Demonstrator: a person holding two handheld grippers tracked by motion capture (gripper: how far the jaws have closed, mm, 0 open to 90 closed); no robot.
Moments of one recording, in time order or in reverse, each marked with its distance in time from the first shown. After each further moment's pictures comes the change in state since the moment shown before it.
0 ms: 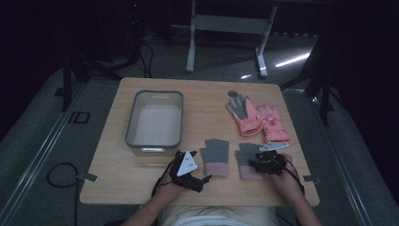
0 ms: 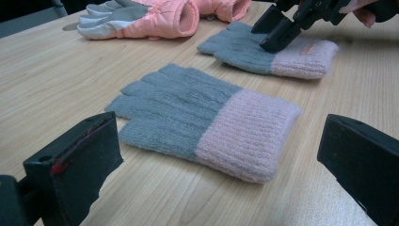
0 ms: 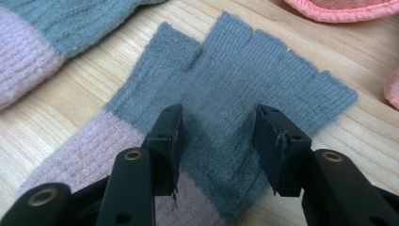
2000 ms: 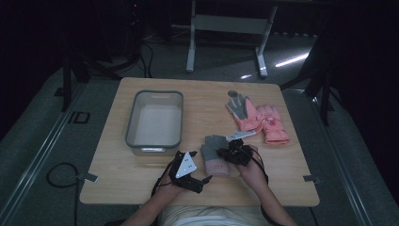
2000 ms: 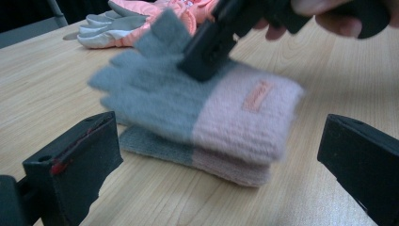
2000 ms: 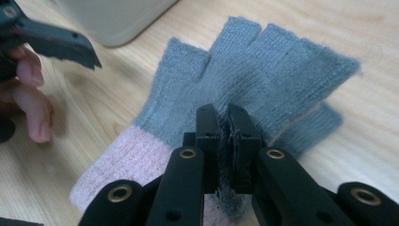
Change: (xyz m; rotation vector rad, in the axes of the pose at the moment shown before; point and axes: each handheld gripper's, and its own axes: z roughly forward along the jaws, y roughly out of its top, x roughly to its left) left arm -0.002 -0.001 -0.003 -0.028 -0.007 0.015; right arm 0.082 0.081 0.028 -0.045 0.198 0.029
